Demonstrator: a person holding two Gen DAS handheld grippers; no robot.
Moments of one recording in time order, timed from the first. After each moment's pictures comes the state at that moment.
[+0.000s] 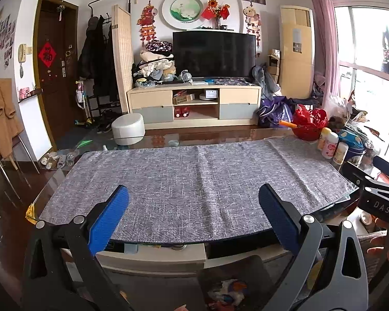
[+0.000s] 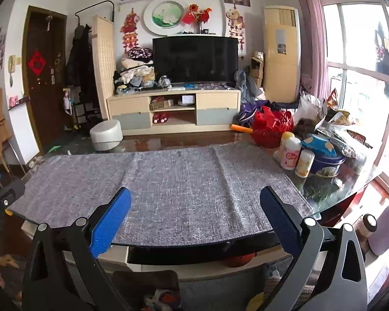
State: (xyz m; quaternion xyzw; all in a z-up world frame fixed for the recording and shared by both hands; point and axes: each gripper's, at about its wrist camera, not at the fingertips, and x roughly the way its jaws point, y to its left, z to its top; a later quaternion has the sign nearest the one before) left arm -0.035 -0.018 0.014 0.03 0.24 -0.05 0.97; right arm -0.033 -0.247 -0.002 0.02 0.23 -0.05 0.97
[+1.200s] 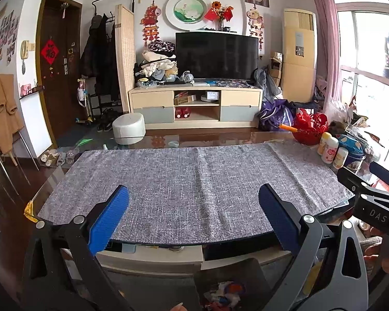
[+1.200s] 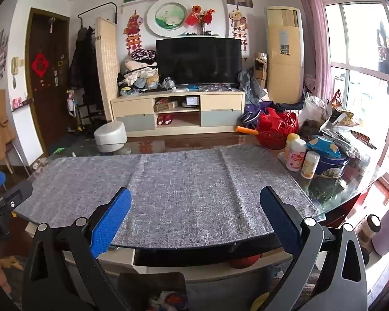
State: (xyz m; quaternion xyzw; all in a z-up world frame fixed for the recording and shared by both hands) left arm -0.036 -0.016 0.015 0.02 0.24 -0.04 0.97; right arm -0.033 -0.237 0.001 0.03 0.23 -0.04 0.97
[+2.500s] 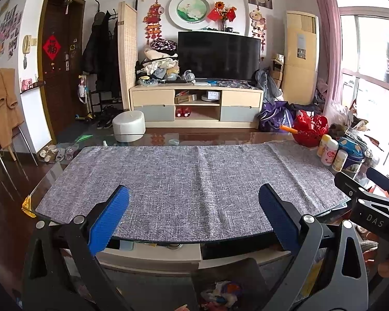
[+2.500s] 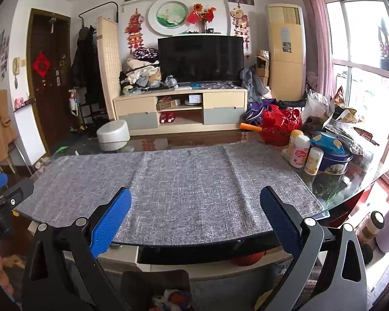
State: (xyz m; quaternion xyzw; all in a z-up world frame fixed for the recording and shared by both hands) left arm -0.035 -0.016 0.014 0.01 0.24 -0.04 0.97; right arm -0.035 -0.228 -0.002 0.04 0.24 -0.03 0.97
